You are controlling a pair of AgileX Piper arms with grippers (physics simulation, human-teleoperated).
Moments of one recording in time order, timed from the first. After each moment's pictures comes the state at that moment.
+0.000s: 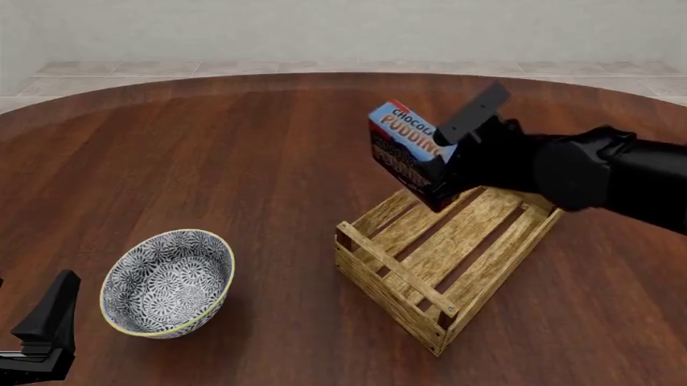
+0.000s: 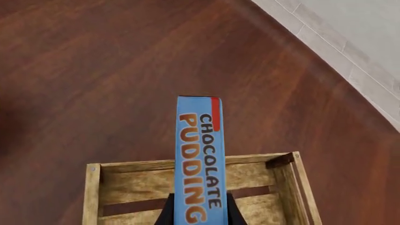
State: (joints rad) left arm 0.00 0.00 0.00 0.00 0.00; right arm 0.40 1.45 -0.96 0.16 -0.39
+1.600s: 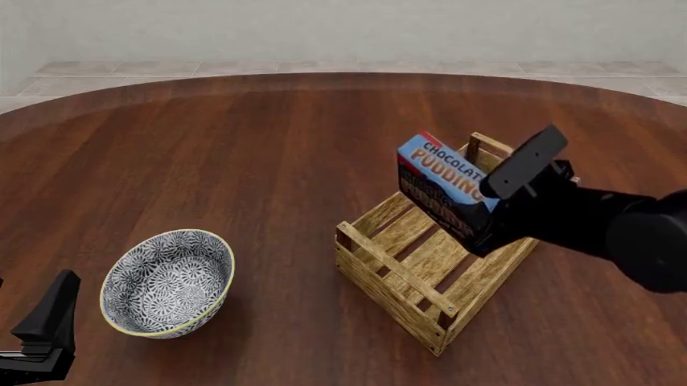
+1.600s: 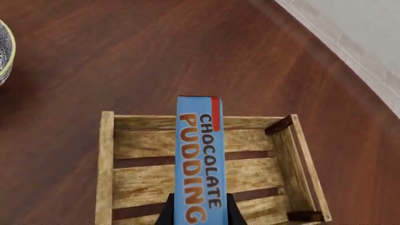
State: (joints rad) left arm 0.00 0.00 0.00 0.00 0.00; right arm 0.38 1.18 -0.69 0.16 -0.41
